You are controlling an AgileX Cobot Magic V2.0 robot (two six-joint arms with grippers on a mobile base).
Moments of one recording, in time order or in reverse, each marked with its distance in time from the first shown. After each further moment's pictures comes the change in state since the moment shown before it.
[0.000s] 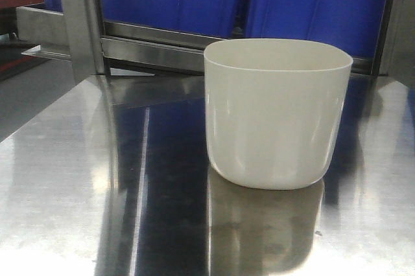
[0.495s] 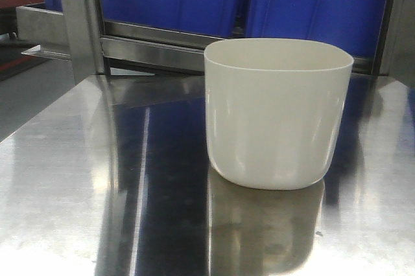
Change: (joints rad) left arm 0.000 0.000 0.000 0.000 0.000 0.000; right arm 0.000 0.010 -0.004 0.000 -0.002 0.000
